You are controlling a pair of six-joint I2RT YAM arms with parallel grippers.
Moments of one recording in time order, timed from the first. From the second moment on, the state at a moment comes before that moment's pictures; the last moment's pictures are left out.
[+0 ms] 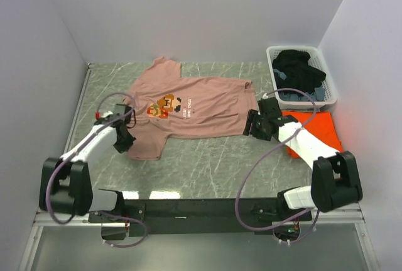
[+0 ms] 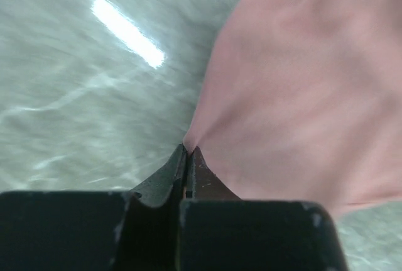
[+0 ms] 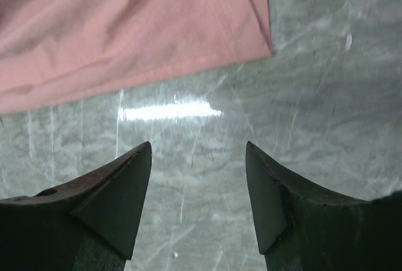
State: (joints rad) left arm -0.16 1.37 0.77 -0.69 -0.32 -0.90; right arm 0.26 1.31 0.79 -0.46 0.00 0.48
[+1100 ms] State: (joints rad) left arm -0.05 1.12 0.76 -0.65 -0.35 -0.72; right arm 0.18 1.64 0.93 -0.38 0.08 0.53
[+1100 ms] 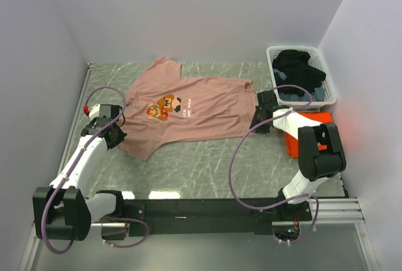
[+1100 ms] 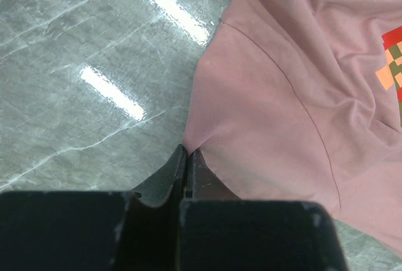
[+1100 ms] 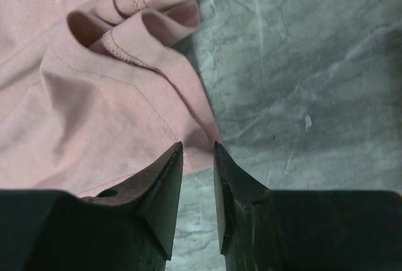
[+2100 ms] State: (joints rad) left arm -0.04 1.06 0.82 -0.73 -0.33 -0.73; right arm 0.18 1.55 0.98 -0.53 0.14 0.49
